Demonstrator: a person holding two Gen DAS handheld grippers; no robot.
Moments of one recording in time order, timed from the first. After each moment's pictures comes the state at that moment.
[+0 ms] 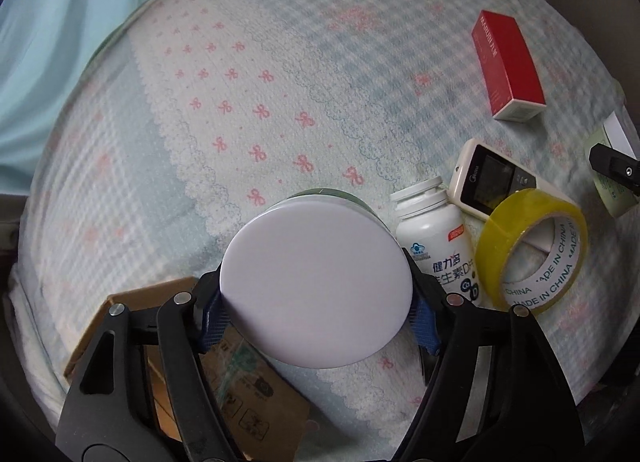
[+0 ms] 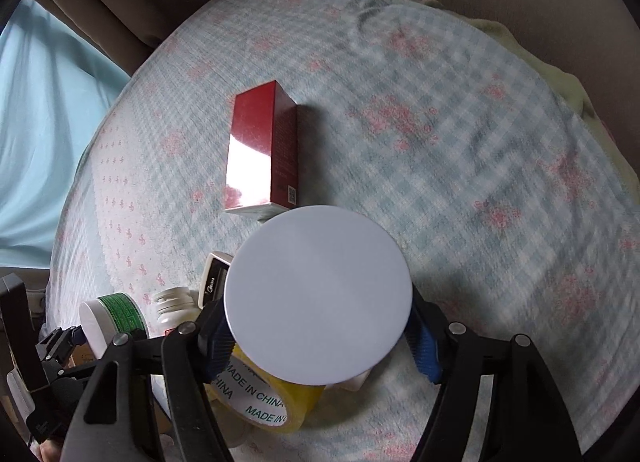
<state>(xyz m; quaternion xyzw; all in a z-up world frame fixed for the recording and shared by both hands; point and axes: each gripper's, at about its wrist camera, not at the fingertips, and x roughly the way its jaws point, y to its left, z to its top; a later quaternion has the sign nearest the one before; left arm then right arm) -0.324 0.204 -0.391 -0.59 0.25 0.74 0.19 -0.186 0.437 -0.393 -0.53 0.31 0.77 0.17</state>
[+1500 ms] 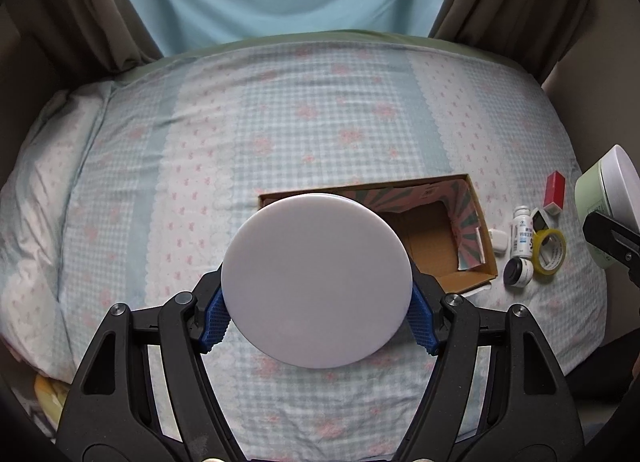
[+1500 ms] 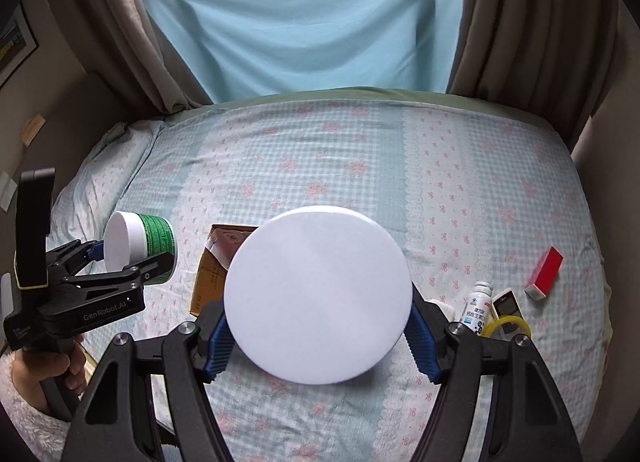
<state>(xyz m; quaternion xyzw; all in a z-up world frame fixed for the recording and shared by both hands) -0.237 -0.189 -0.201 -0.54 0.01 0.84 0.02 -0.215 0.025 -0.165 -0.50 -0.01 0.86 -0.14</state>
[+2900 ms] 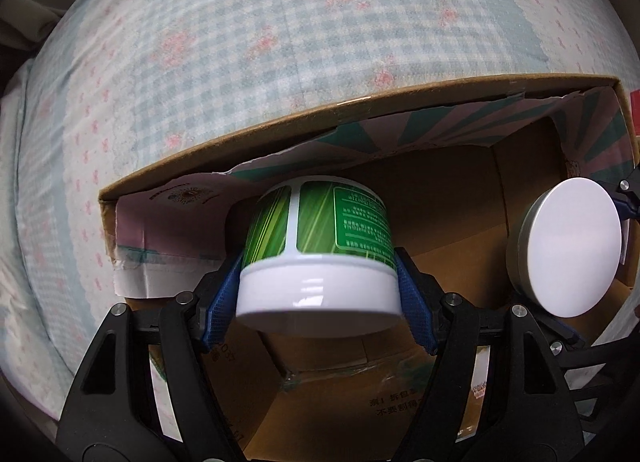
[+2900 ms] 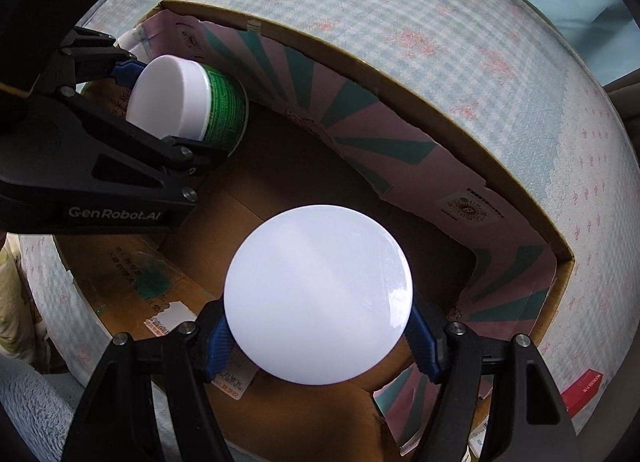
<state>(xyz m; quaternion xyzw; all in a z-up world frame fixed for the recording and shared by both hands) -0.345 -0.158 -0.428 -0.69 0.10 0.72 0.04 -0.294 -0.043 -0.416 -0.63 -0.22 0.70 -0.26</state>
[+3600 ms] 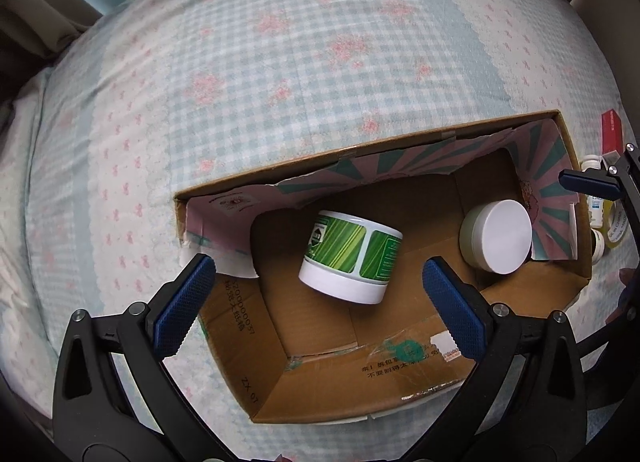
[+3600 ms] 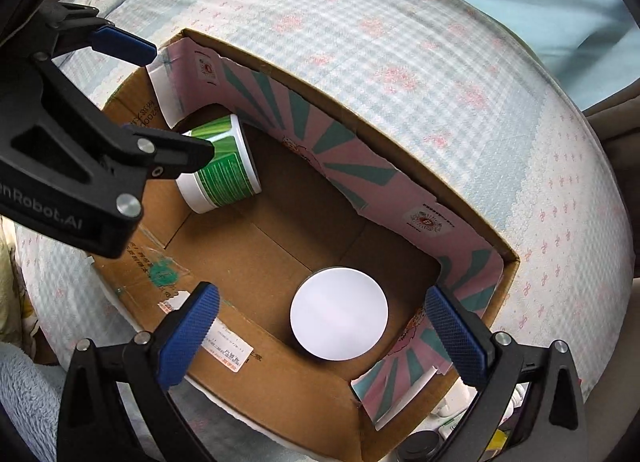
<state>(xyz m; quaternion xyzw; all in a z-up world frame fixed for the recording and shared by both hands) -0.332 -0.168 -0.363 -0.64 0.07 0.76 0.04 -0.277 -0.041 -0.376 -0.58 -0.25 0.73 -0.26</state>
